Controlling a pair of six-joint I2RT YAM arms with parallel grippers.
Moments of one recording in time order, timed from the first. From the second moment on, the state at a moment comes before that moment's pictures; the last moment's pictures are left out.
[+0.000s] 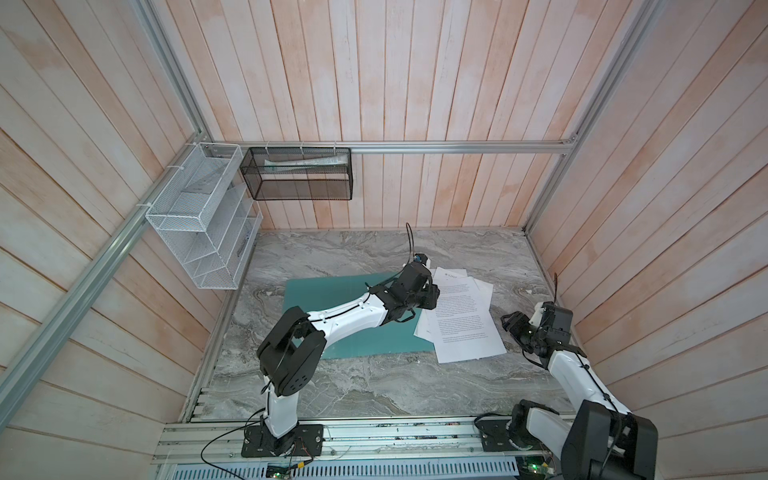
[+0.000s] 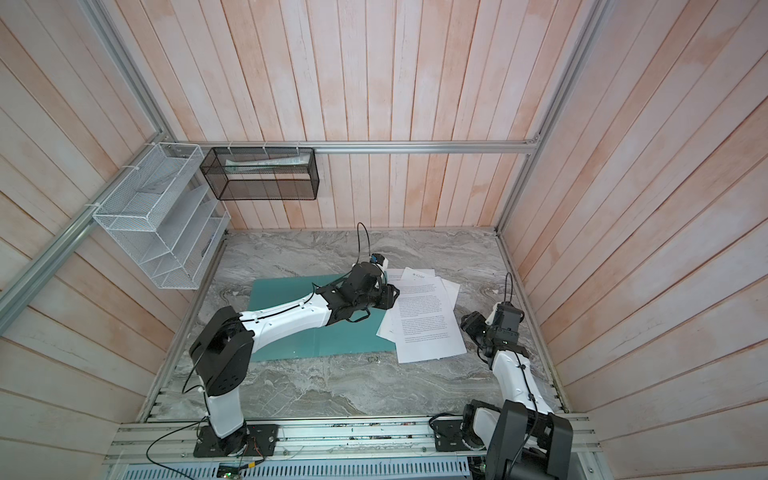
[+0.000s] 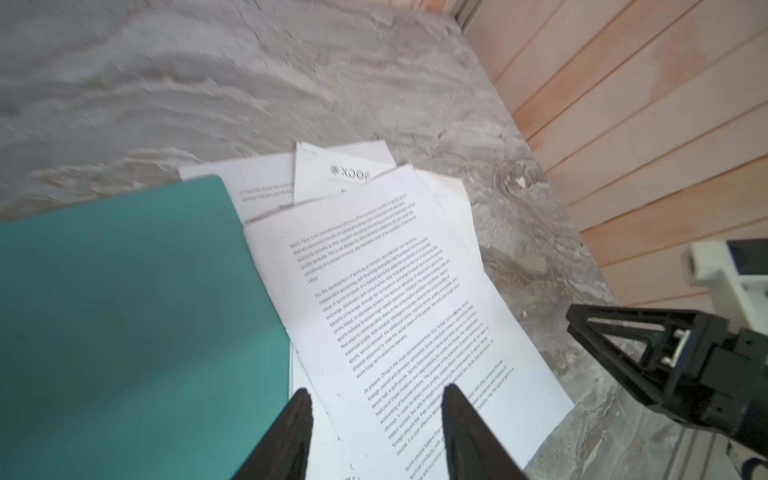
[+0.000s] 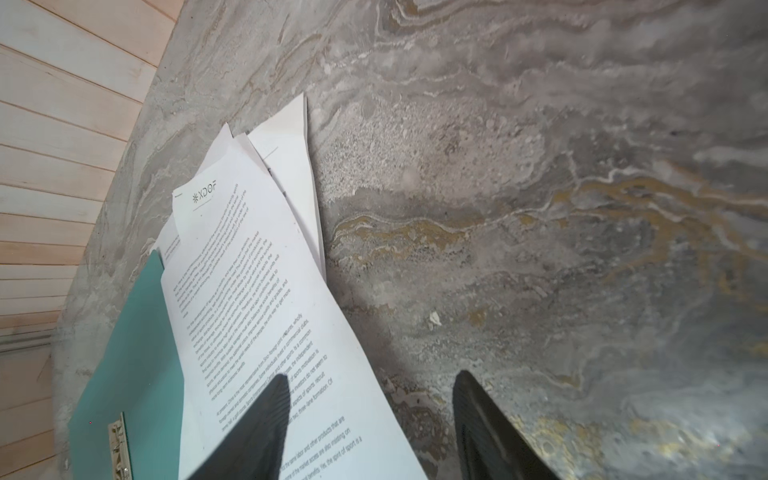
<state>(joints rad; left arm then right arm) -0.86 1.93 1.40 -0.14 0.02 -0.53 -0.29 1.07 0.42 -0.18 -0.35 0.58</state>
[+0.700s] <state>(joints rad) -0.84 2.13 1.39 -0.03 0.19 -0.61 -0.37 1.32 0.35 0.04 -0.70 0.55</state>
